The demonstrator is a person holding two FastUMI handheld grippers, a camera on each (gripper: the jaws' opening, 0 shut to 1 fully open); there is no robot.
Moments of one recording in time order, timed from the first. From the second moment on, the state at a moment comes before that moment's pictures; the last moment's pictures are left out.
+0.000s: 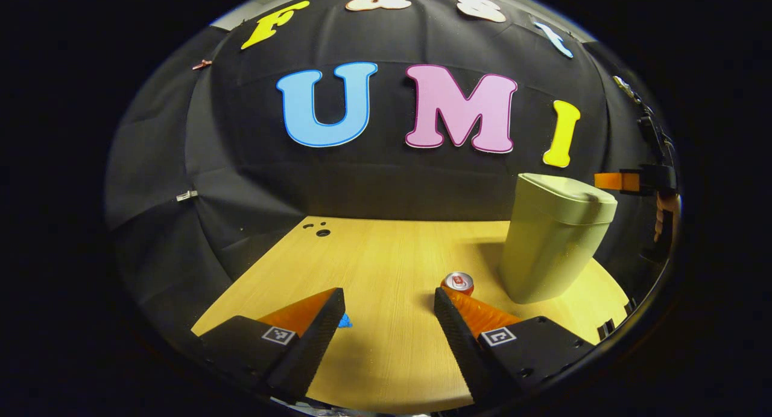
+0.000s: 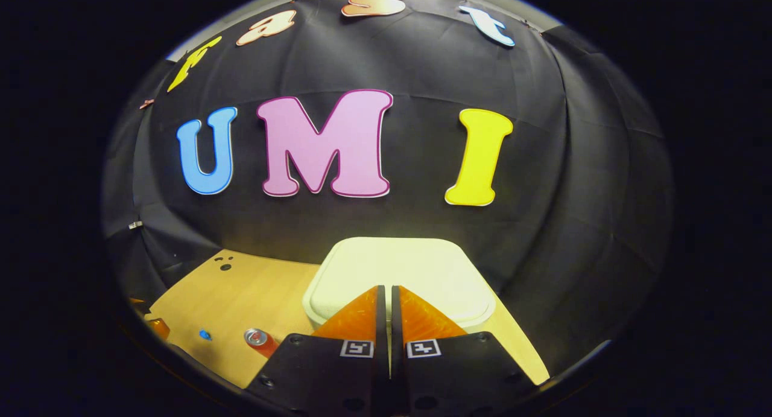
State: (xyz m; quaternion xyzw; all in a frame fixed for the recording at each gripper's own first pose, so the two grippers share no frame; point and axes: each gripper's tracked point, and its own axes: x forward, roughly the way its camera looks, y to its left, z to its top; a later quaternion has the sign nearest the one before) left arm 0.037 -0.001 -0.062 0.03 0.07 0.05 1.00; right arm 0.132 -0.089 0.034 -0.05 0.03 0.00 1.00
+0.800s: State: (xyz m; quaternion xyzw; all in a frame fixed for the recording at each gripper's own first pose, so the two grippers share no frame) left arm 0.042 0.003 -0.073 0.03 0.09 0.06 0.99; right arm 0.149 -0.098 0.018 -0.06 0.05 -0.01 1.00
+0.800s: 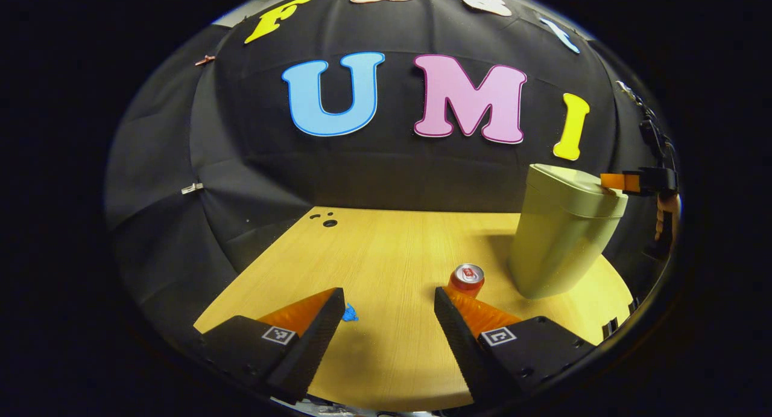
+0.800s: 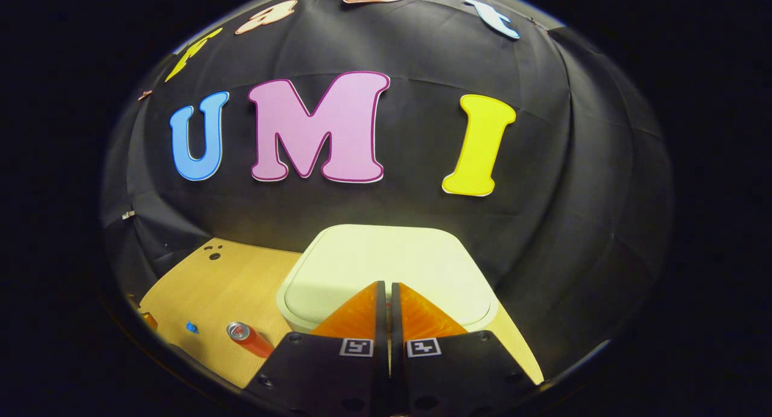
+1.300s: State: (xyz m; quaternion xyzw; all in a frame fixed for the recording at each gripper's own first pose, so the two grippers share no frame) left arm 0.030 0.012 -0.068 0.04 0.07 0.07 0.99; right arm 0.147 -0.096 0.022 -0.09 0.05 -0.02 0.99
